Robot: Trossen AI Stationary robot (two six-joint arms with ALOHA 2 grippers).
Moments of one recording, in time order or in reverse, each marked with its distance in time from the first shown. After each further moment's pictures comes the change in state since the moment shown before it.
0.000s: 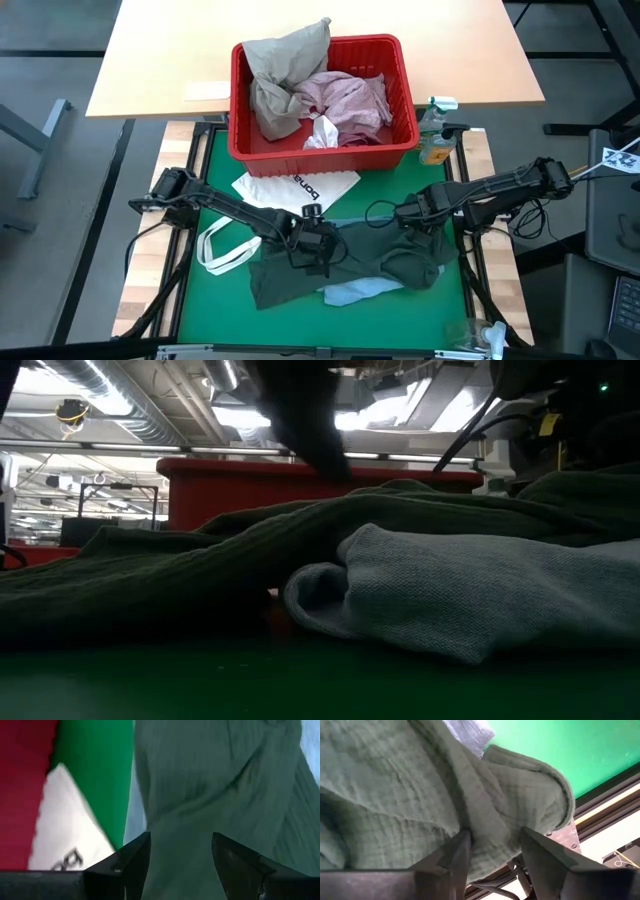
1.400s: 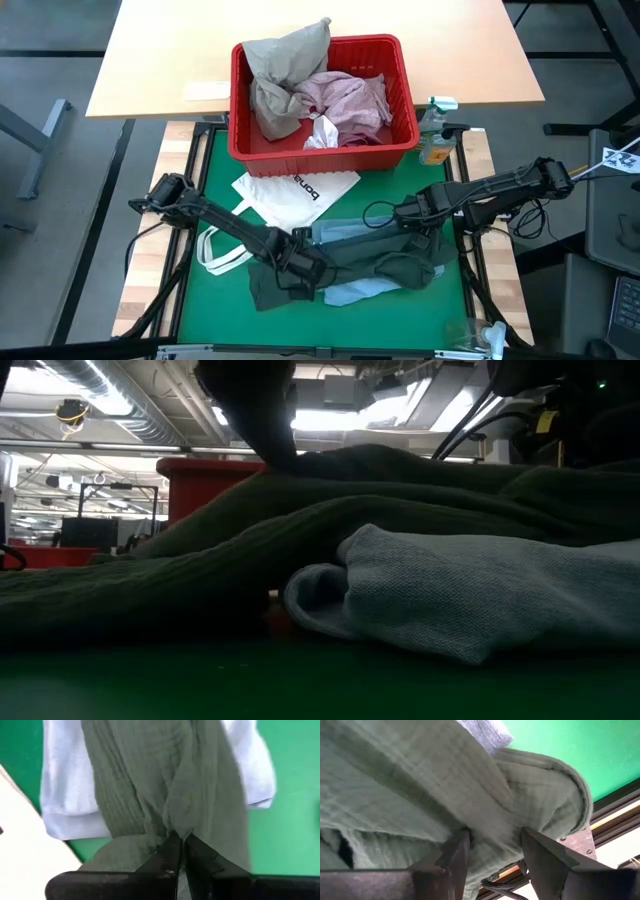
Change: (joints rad) left arm -0.132 0.002 0.001 -0.104 0.176 -0.149; right arm 0.000 0.000 0.000 0.043 -0.037 0.002
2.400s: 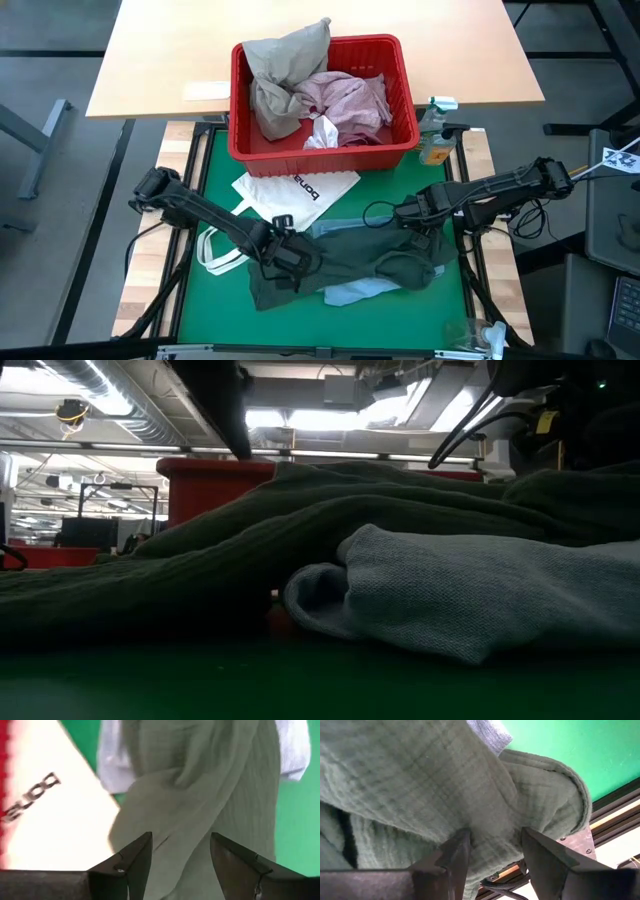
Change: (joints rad) left arm -0.006 -0.114 0.000 -0.241 -0.088 -0.117; right arm 0.000 0.000 0.000 -0.001 0.000 0.001
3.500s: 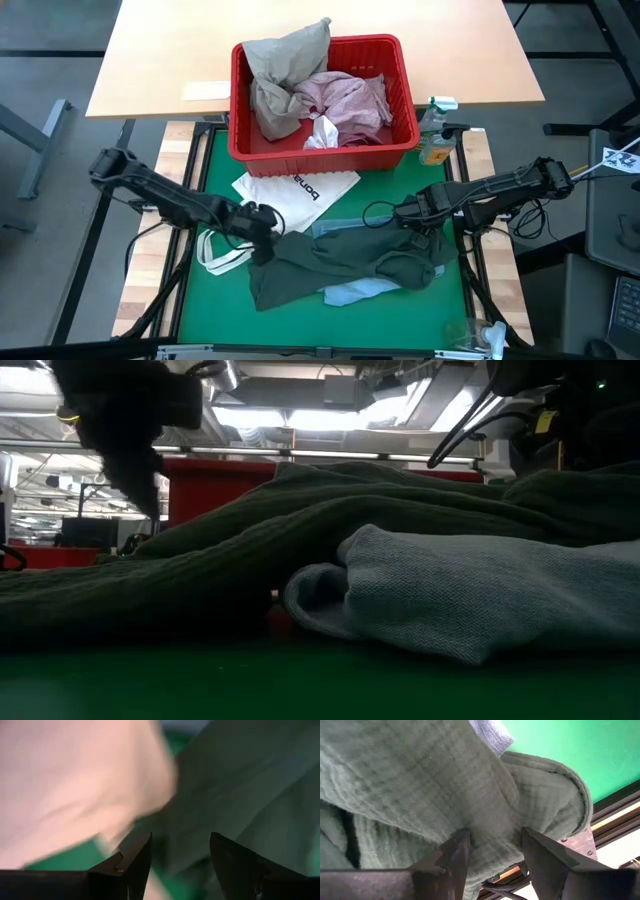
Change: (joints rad) left arm 0.093 -0.480 -0.718 0.449 0.092 -0.225; right arm 0.000 0.000 0.000 0.009 0.000 0.000
